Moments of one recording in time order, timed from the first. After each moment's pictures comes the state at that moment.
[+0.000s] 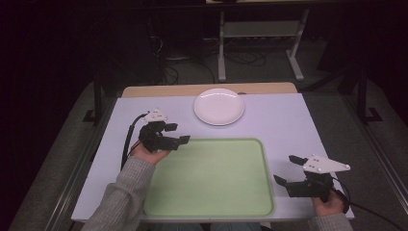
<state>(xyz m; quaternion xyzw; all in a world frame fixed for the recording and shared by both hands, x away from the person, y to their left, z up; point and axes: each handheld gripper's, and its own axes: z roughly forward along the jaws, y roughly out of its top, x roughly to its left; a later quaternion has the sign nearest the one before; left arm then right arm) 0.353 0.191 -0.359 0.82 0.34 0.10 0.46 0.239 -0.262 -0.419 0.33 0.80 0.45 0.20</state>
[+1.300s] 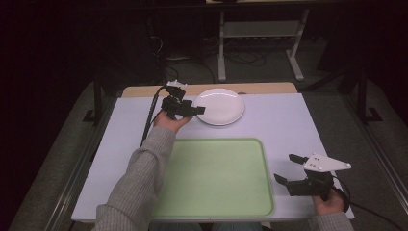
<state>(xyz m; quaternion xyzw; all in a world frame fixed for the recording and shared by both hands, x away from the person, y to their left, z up) 0.458 0.143 -0.356 0.80 0.40 0.07 0.43 0.242 -0.264 -0.418 0.33 0.80 0.46 0.20</state>
